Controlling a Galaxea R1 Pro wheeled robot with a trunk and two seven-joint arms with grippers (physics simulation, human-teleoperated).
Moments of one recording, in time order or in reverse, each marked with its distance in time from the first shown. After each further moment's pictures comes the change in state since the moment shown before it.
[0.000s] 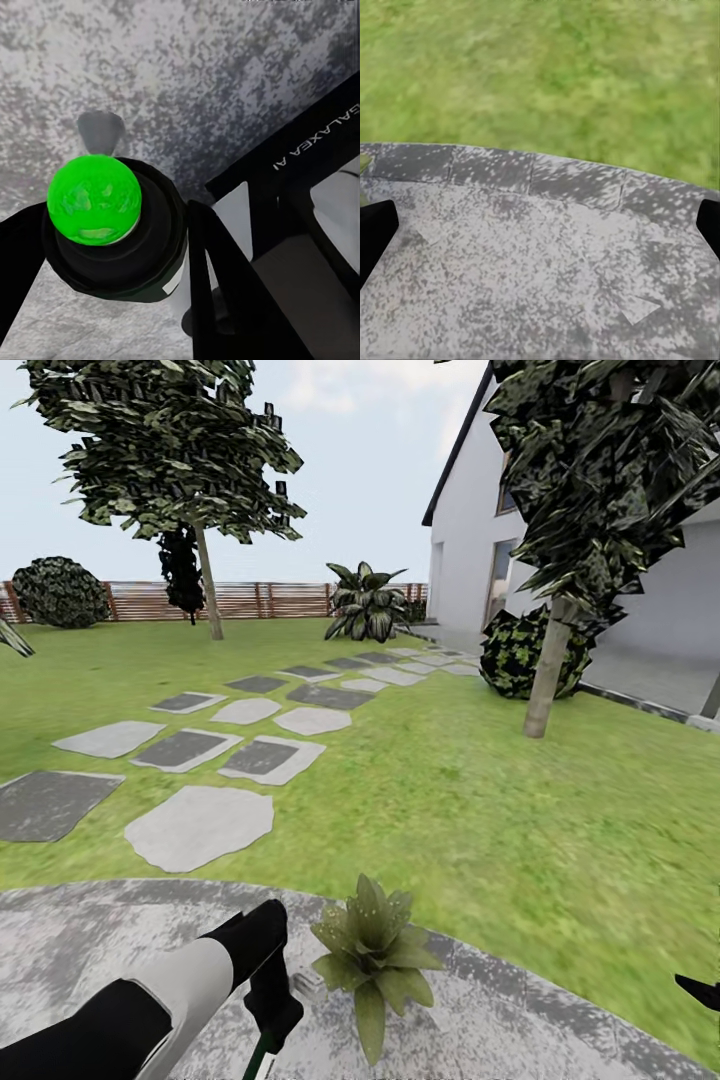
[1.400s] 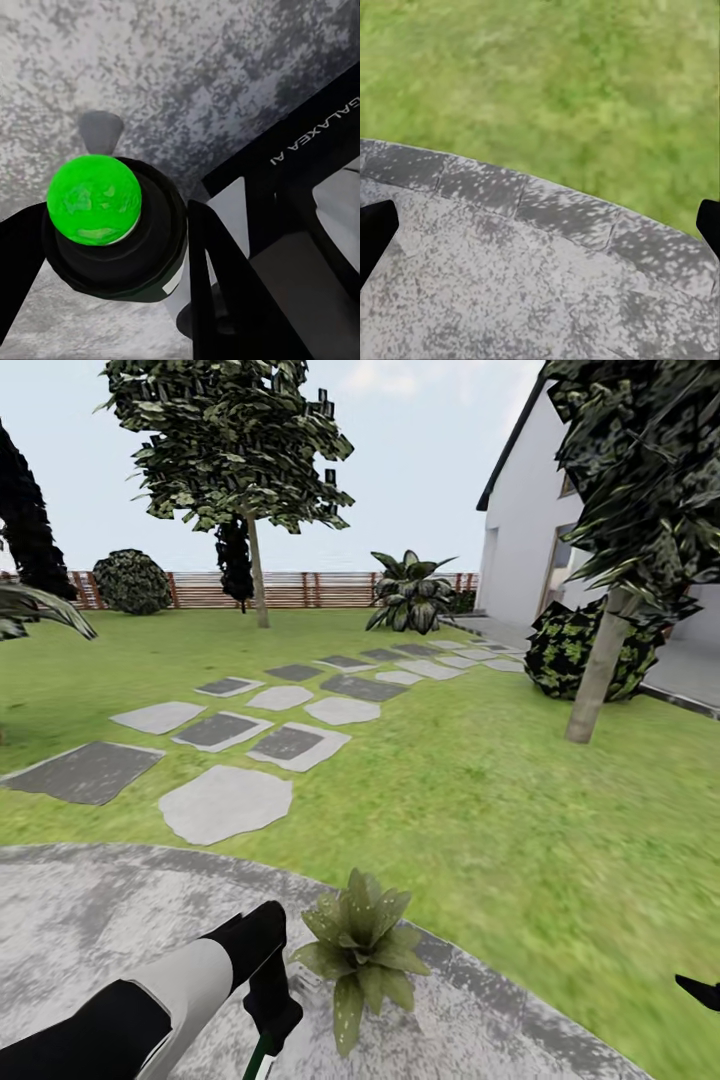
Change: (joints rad) left arm 0.002 0.002 0.003 0.004 0.003 0.001 0.001; right arm 0.000 0.000 0.000 0.000 0.000 0.000 -0.001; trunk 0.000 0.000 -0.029
